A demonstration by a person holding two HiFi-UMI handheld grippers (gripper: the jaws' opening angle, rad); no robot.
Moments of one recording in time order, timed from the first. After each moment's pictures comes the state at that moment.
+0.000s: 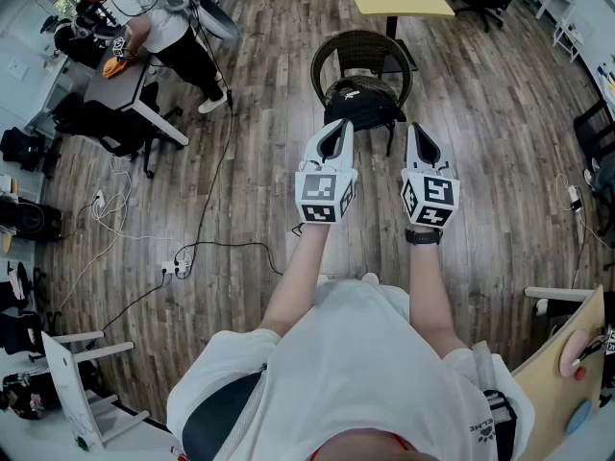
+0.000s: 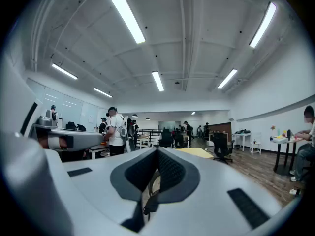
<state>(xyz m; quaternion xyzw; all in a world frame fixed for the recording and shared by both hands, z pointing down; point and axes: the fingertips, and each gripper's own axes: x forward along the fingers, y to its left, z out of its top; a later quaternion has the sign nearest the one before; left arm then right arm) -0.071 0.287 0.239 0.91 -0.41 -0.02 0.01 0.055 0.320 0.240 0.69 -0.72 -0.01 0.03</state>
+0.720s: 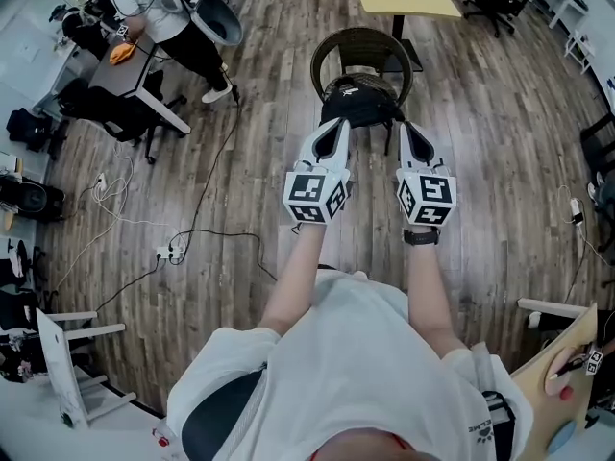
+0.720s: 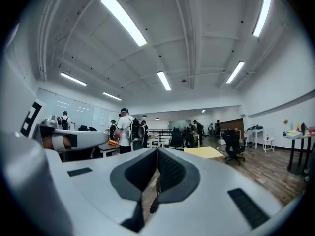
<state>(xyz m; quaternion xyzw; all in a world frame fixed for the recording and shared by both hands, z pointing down) -0.034 0.303 0.238 0.91 -0.41 -0.07 0.04 0.083 0.324 0.245 0.64 -0.77 0.00 0.01</state>
